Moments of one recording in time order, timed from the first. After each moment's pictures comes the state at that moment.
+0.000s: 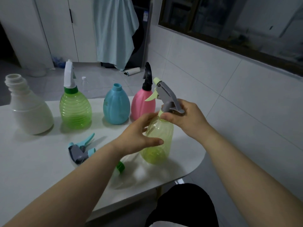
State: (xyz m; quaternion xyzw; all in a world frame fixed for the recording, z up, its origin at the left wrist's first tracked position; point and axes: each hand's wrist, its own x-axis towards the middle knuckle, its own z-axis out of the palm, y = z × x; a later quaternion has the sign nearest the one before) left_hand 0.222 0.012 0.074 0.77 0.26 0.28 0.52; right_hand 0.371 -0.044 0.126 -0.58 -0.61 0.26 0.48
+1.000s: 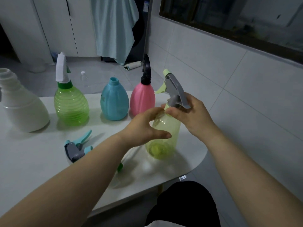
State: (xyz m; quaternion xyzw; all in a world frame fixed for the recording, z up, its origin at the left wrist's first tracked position) left_hand 0.244 0.019 0.078 0.79 0.26 0.26 0.49; right_hand 0.377 -0.046 0.120 -0.58 -0.58 0.27 0.52
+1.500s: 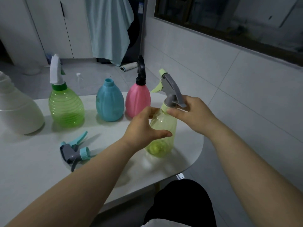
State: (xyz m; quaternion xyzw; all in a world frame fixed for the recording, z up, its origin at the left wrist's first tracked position) left_hand 0.256 0.005 0.072 0.79 0.32 0.34 0.40; right_hand 0.391 -0.056 0.132 -0.62 -0.60 0.25 0.44
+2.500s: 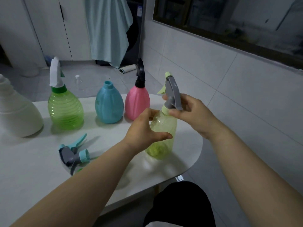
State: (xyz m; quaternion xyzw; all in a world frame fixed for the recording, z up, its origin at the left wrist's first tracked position) left_hand 0.259 0.006 0.071 0.78 0.31 0.34 0.42; right_hand 0.396 -0.053 0.132 -0.55 -0.60 0.34 0.48
